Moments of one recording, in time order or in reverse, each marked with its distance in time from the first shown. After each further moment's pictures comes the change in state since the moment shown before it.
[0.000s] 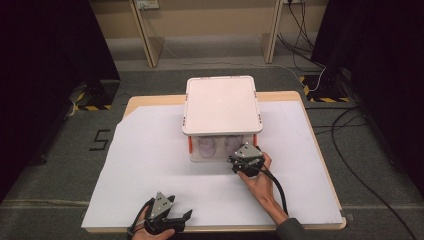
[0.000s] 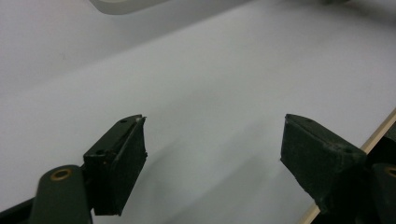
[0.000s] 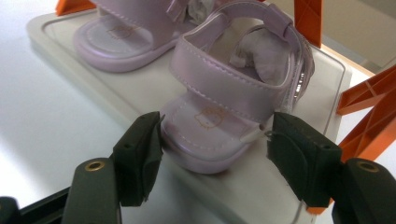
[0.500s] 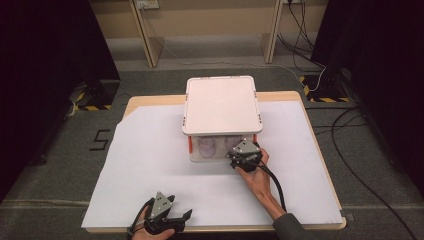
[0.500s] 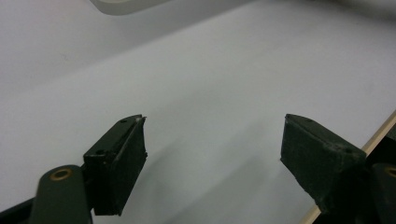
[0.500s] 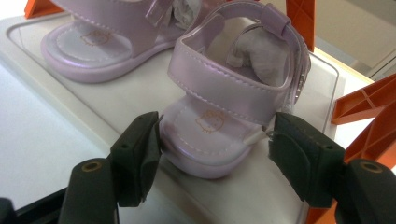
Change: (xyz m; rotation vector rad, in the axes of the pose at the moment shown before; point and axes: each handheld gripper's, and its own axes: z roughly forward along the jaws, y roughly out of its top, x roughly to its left) left arm 0.000 0.000 0.000 0.001 0.002 0.002; right arm -0.005 0.005 0.015 -0.005 -0.027 -0.003
